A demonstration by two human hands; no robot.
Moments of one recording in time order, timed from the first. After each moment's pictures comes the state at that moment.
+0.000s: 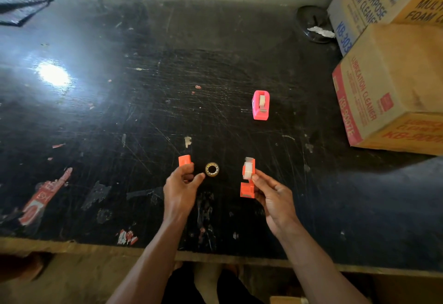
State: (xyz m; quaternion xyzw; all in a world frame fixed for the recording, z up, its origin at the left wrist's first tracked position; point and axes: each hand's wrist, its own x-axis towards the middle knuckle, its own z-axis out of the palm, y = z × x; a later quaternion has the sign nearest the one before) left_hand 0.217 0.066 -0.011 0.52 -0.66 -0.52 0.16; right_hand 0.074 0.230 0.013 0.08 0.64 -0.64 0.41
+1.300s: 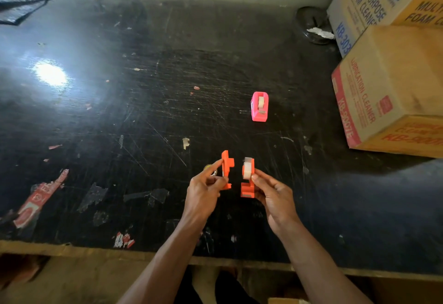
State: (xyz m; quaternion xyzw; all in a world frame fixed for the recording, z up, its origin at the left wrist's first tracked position) left_hand 0.183 0.100 0.015 0.43 -0.60 -0.66 0.12; right_hand 0.065 0.228 0.015 0.05 0.67 -0.63 0.40
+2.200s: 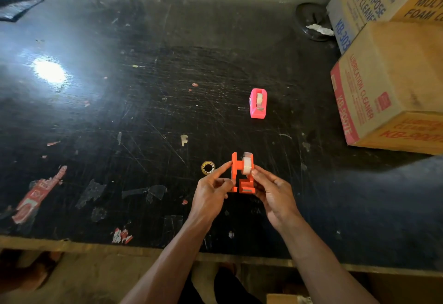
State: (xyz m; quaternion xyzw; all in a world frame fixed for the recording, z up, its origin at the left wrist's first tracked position) left_hand 0.178 0.120 0.016 0.40 -0.59 -0.69 0.09; right_hand 0.060 0.232 0.024 0.08 0.63 -0.64 0.43
